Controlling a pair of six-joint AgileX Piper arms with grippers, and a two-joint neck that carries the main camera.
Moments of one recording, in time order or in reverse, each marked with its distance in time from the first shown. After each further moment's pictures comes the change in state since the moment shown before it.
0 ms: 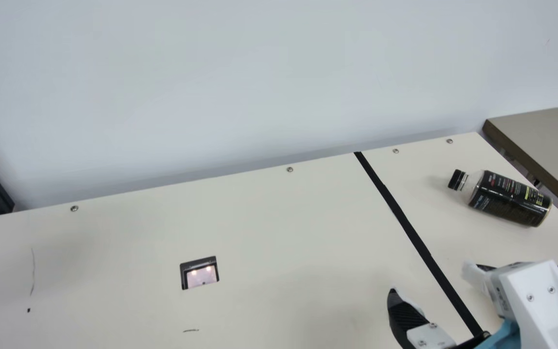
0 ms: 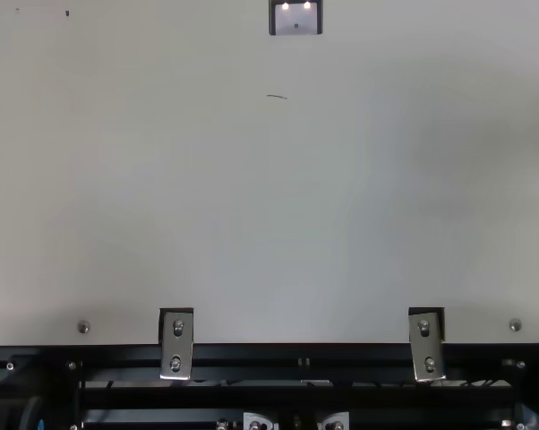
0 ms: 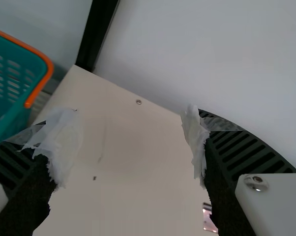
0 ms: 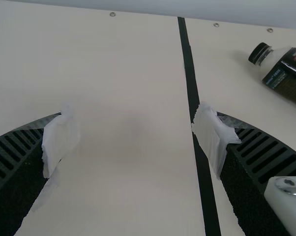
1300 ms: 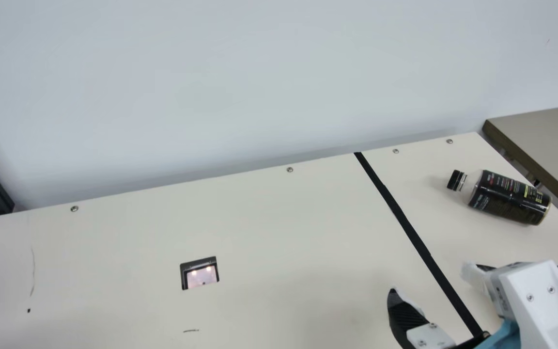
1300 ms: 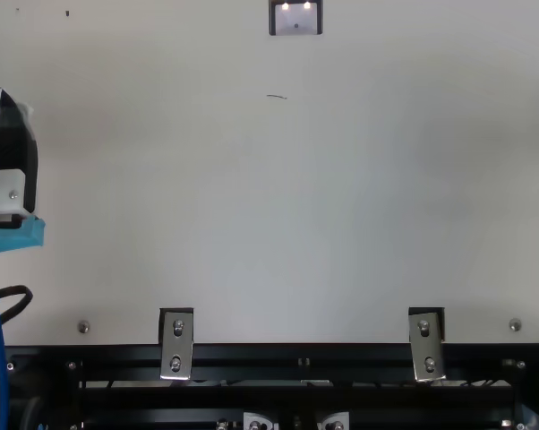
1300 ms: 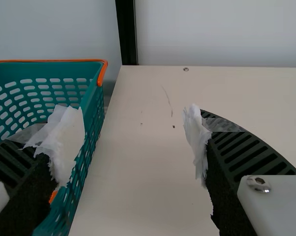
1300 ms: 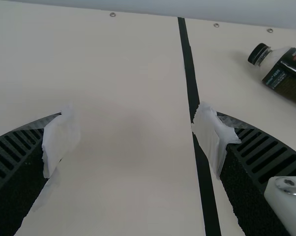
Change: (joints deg) left arm -0.3 -27.2 36.9 22.9 -19.4 6.2; right arm 0.0 0.0 0.0 0.0 0.0 0.0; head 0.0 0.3
